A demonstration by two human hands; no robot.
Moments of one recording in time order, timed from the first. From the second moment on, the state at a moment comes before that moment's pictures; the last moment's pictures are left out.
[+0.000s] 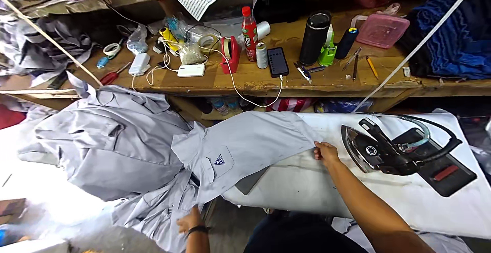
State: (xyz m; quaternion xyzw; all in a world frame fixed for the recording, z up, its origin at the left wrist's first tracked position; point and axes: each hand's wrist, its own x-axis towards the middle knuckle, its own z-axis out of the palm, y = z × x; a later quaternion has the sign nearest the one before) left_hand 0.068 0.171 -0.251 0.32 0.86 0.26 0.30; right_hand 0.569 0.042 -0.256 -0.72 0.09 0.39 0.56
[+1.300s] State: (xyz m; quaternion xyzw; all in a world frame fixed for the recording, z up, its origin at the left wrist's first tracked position) left_hand 0.243 0.142 -0.267 0.76 0.59 0.21 0.18; right_hand 0.673 -0.033 -0.146 -0.91 -0.39 0.09 0.11
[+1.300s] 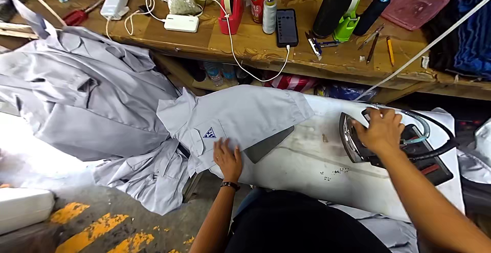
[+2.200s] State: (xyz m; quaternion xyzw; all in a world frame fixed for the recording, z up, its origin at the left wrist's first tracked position) left_hand 0.182 0.191 -0.297 0.62 0.76 0.14 0.10; right_hand 0.403 0.195 -0.128 -0.64 -0.65 0.40 0.00
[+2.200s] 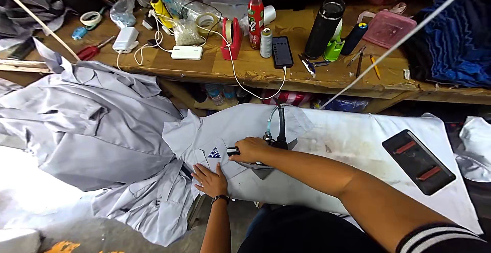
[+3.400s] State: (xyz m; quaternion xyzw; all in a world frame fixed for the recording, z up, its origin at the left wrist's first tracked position) left_hand 0.252 0.162 -0.256 0.75 0.61 0.22 0.14; right_hand 0.682 0.035 -0.145 -0.88 -0.28 0.35 0.16
